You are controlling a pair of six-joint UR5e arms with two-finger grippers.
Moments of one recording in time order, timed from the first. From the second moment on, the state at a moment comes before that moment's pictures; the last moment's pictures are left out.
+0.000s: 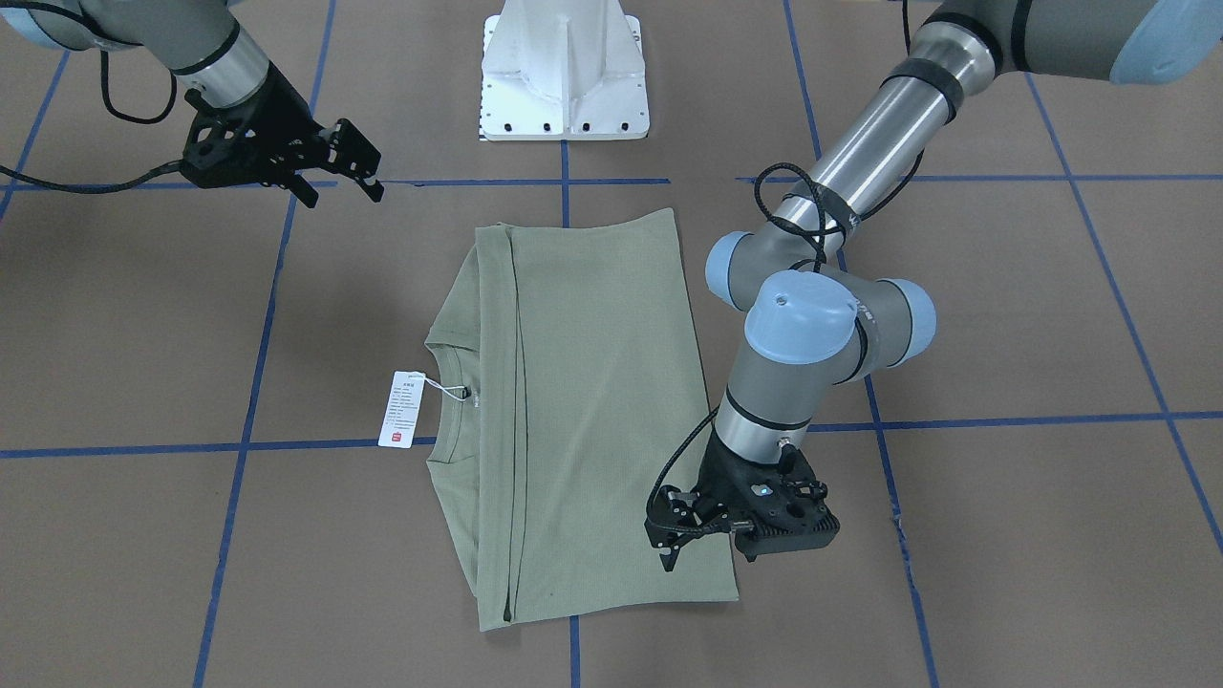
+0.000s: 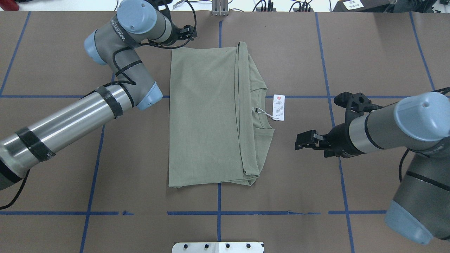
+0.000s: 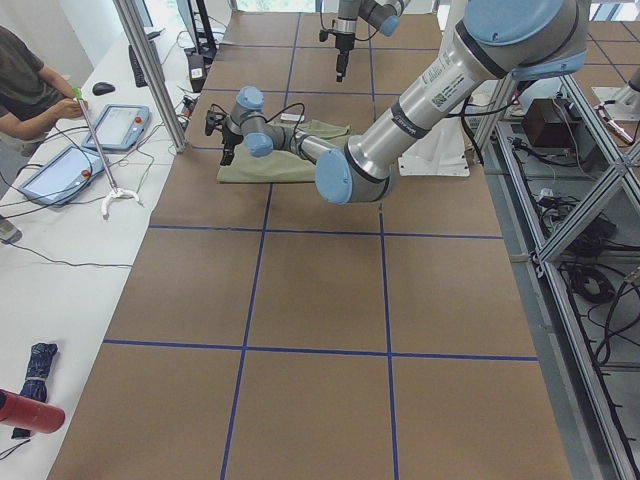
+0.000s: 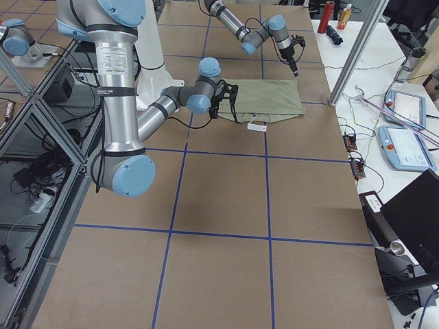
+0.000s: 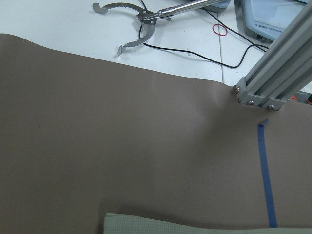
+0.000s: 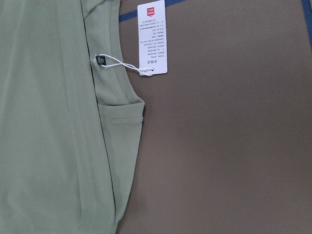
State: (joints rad) left arm -0.82 -2.48 -0.99 -2.29 -1.78 -1.23; right arm 0.60 -1.43 2.10 -1.25 2.00 1.41
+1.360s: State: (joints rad) left arm -0.82 -2.13 -1.70 -1.94 -1.94 -1.22; right arm 0.43 -0.88 1.66 -1.67 1.78 1.03
